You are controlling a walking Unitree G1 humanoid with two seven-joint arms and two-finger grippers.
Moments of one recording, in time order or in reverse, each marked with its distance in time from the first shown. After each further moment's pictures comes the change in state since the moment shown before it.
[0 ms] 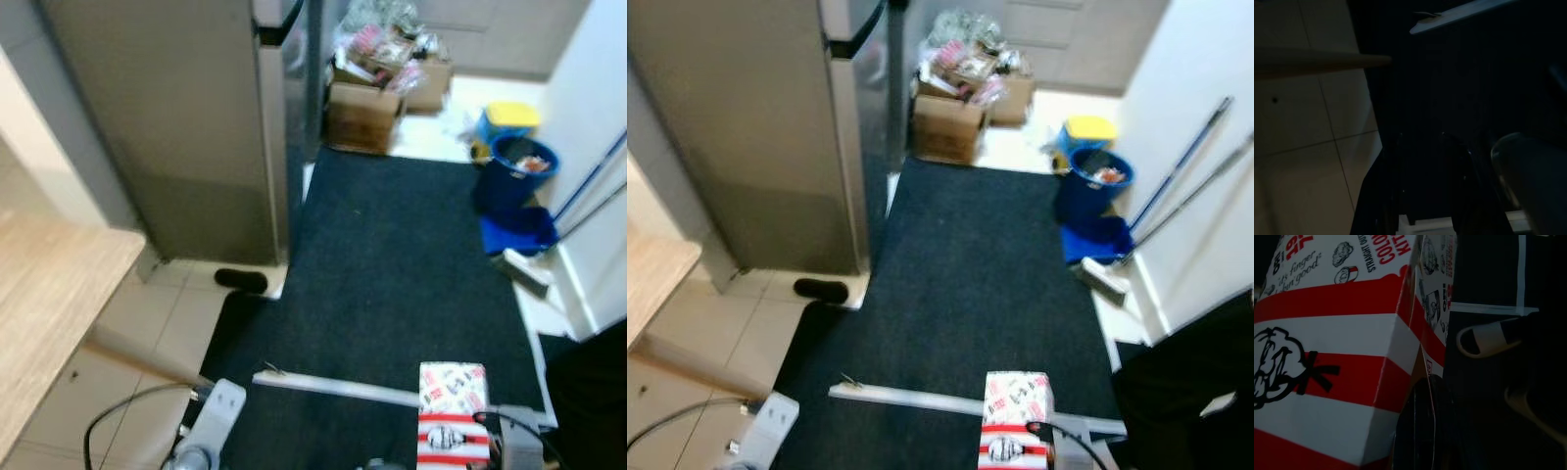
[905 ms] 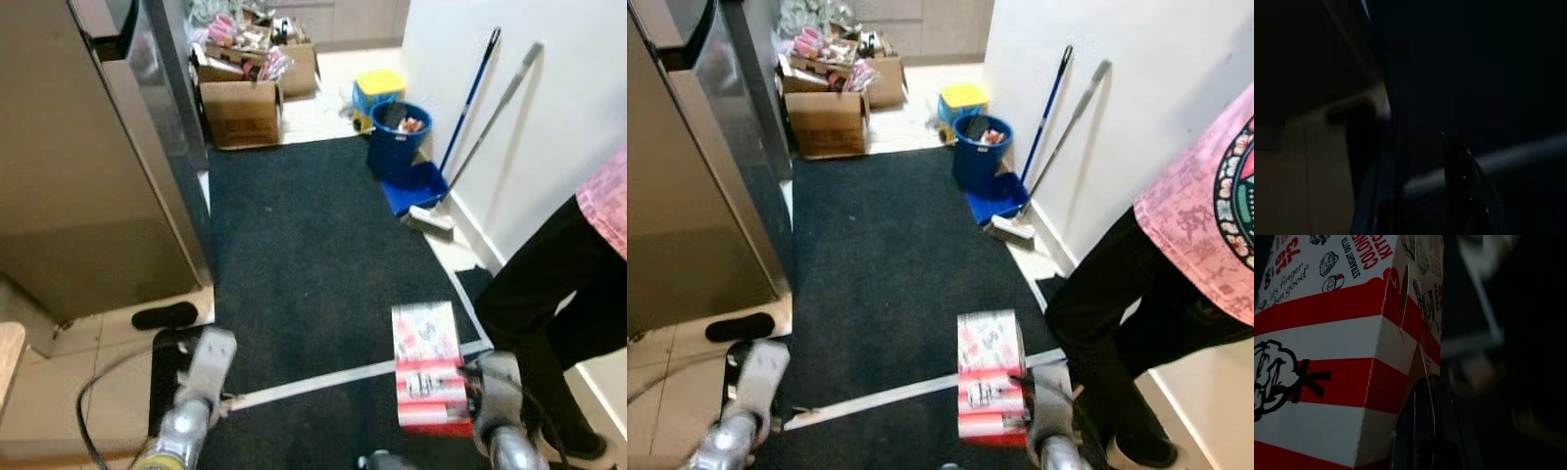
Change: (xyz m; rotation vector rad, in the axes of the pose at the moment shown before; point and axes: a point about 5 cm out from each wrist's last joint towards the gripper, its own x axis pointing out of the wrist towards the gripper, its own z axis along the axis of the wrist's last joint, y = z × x) left arm 0.003 0.055 0.118 -0.276 -0.453 0.183; right arm 0.006 0.025 0.122 -0.007 -0.446 0.100
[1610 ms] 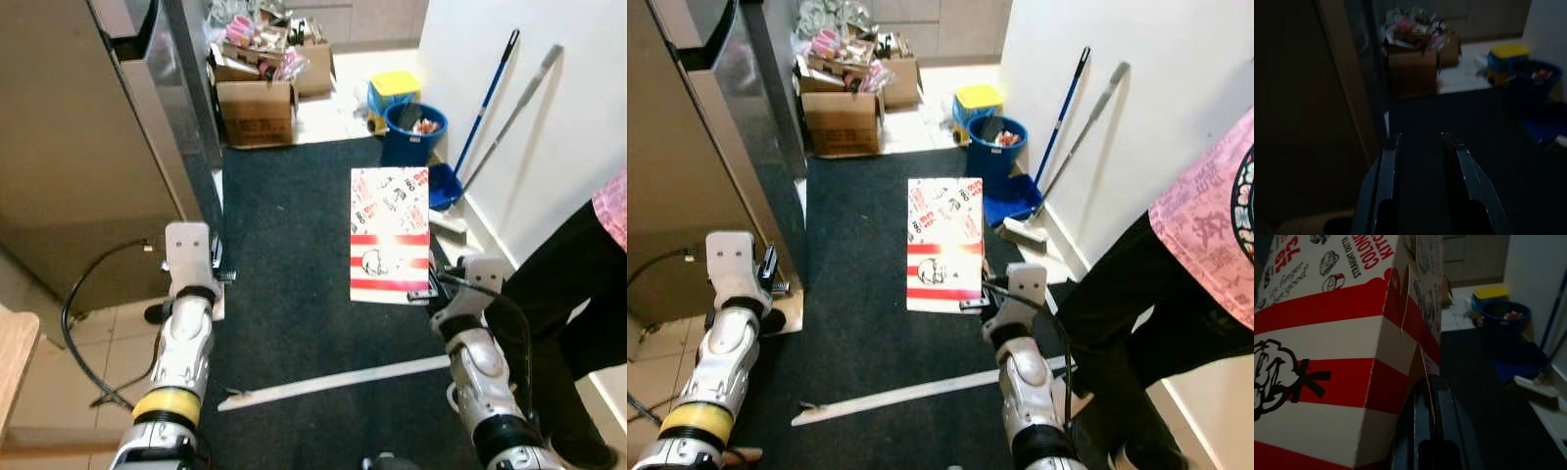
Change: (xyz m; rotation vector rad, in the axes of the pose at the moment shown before) left arm 0.000 0.007 0.130 -0.145 -0.533 0.099; right arm 0.008 0.063 0.111 0.116 -0.479 0.279
